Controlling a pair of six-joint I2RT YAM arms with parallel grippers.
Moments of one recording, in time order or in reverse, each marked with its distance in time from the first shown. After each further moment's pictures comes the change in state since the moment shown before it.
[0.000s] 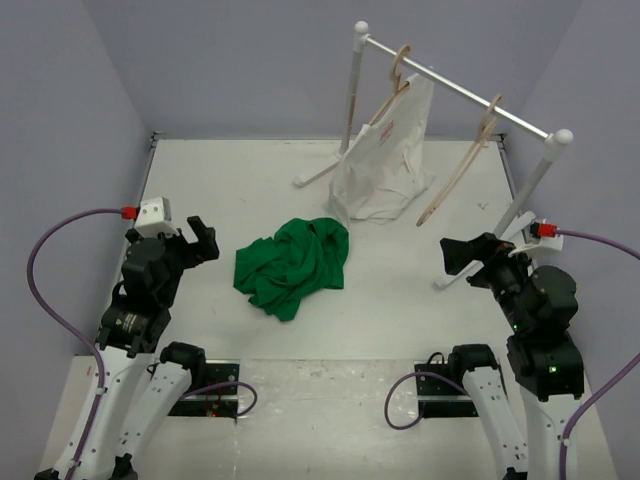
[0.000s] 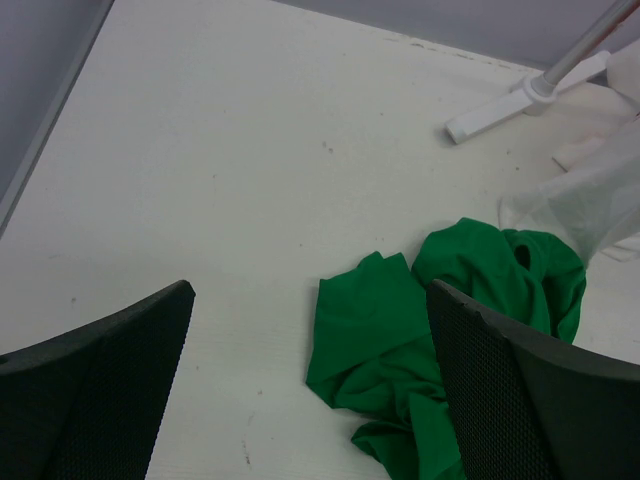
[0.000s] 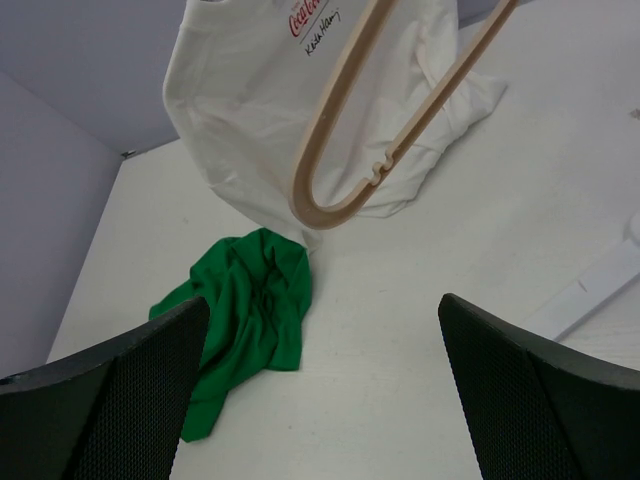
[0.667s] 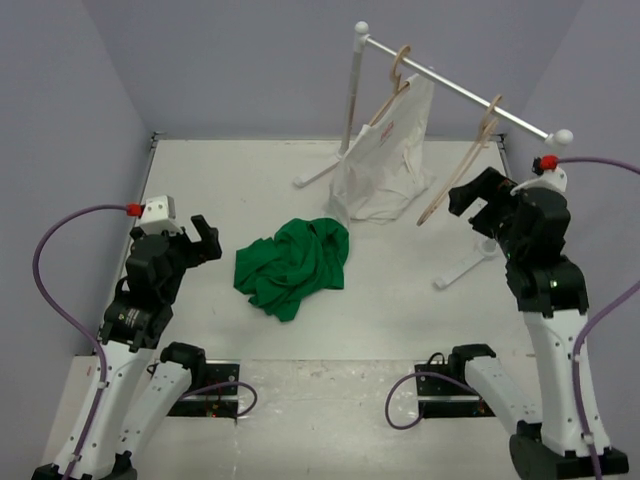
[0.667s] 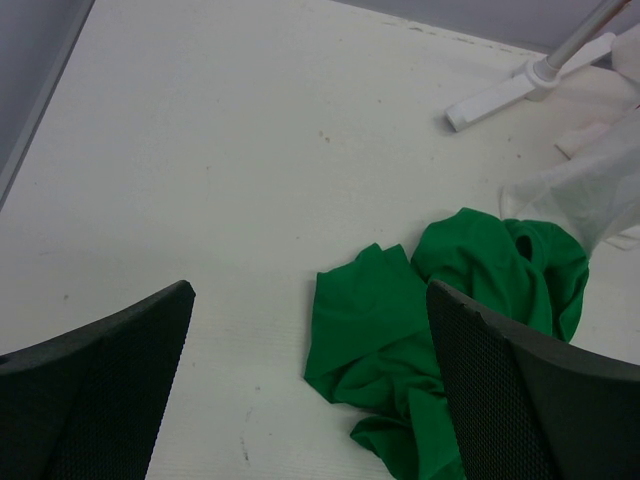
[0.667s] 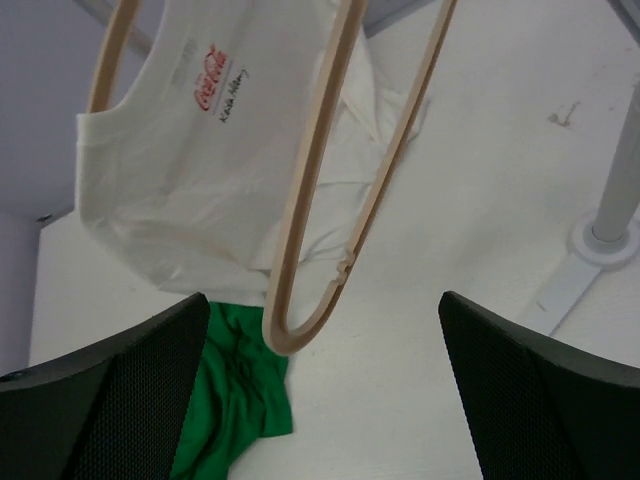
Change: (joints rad) left arm -0.001 0.030 0.000 0.001 0.016 0.000; right arm 0.050 0.473 0.297 -0.004 0.238 0.066
